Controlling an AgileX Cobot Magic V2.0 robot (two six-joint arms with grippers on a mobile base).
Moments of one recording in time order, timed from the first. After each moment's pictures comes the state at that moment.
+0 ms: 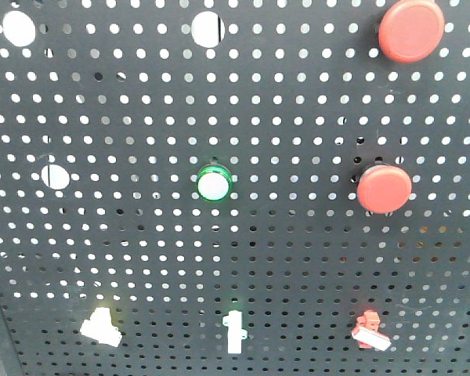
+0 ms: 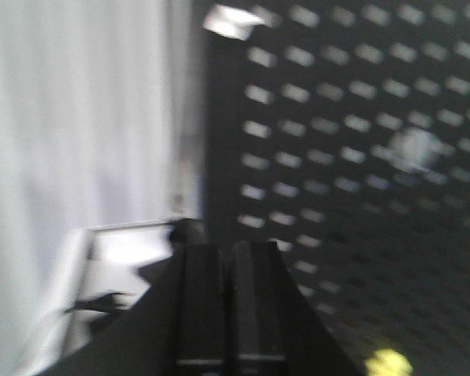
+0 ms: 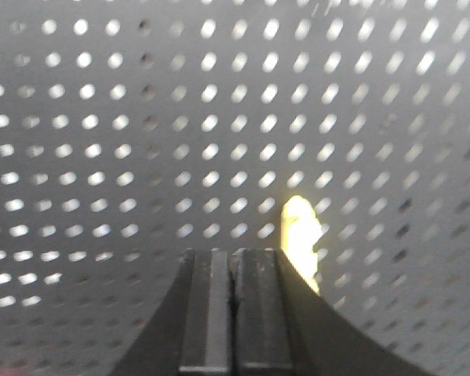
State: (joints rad) left arm -0.18 0.61 -0.78 -0.42 0.32 0.40; right arm -0.04 0.37 -0.75 0.11 0.40 -0.08
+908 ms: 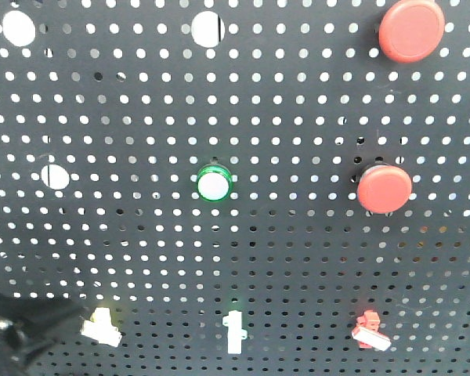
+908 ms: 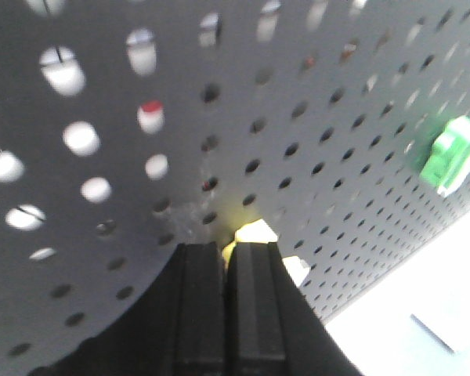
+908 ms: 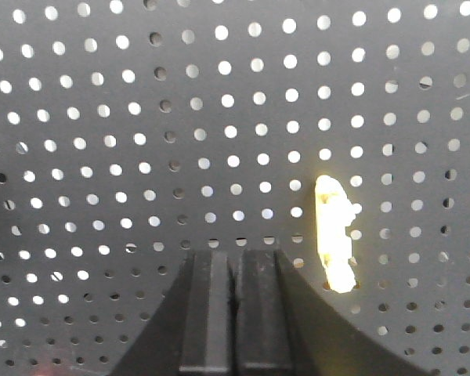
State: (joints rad) left arm -0.27 0.95 -0.72 -1.02 0.41 1.07; right arm -0.04 0.41 -0.75 0.18 0.41 -0.08
